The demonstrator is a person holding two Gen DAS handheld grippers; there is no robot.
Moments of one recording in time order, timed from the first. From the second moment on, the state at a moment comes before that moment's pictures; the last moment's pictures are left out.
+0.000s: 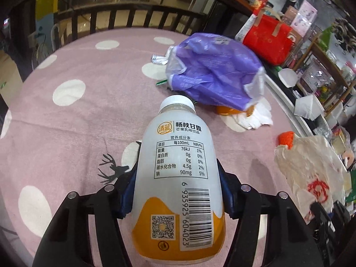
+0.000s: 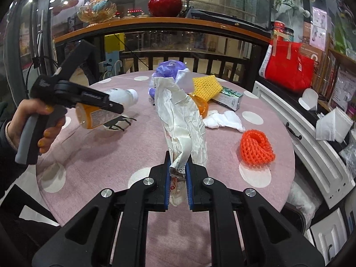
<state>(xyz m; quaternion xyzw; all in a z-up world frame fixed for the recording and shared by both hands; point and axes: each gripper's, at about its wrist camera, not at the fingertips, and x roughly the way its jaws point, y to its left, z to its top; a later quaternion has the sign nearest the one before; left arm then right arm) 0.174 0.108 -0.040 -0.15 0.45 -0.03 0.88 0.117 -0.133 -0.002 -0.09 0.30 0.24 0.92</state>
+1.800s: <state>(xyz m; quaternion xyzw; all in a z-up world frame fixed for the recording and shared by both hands) 0.151 -0.253 -0.041 0.03 0.43 -0.36 0.83 0.101 -0.427 -0.138 0.18 0.46 -0.11 0.86</state>
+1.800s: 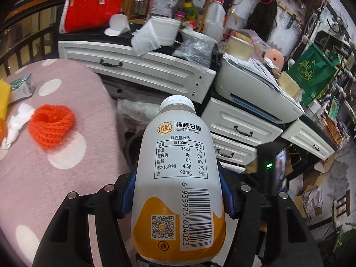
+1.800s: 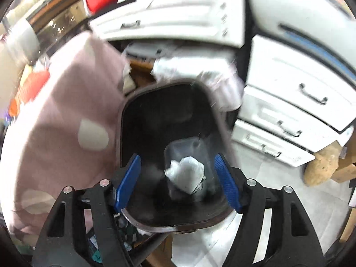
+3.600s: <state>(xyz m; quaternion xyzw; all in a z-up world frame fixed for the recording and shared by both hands) 0.182 -0.369 -0.164 0.22 0.54 -0.30 0.75 0.021 -0.486 -0.069 0.20 0.34 -0.22 0.89</state>
